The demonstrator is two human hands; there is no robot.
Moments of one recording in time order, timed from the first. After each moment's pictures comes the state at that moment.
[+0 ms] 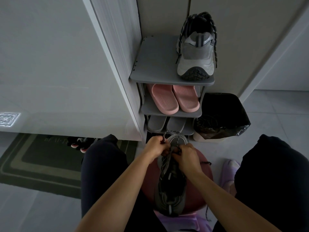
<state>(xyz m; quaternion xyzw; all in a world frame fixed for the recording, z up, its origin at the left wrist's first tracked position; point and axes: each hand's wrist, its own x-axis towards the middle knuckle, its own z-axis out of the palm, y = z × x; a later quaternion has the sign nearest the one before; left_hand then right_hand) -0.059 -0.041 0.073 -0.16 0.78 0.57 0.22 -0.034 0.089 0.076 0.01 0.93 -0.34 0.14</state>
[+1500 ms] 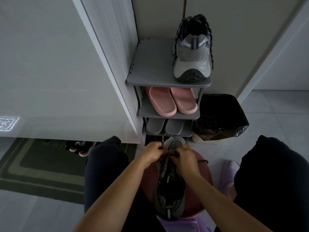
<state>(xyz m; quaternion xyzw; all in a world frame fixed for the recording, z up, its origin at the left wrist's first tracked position) -0.054 -0.043 0.077 -0.13 0.83 0.47 0.26 -0.035 0.091 0.067 -0.03 0.94 -0.33 0.11</state>
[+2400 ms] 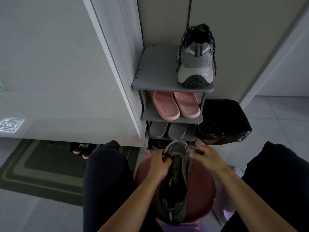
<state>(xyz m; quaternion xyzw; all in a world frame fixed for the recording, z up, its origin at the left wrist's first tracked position) -0.015 -0.020 0.086 -0.21 0.80 0.54 0.15 -0.060 0.150 0.091 0.00 0.85 -0.48 0.21</state>
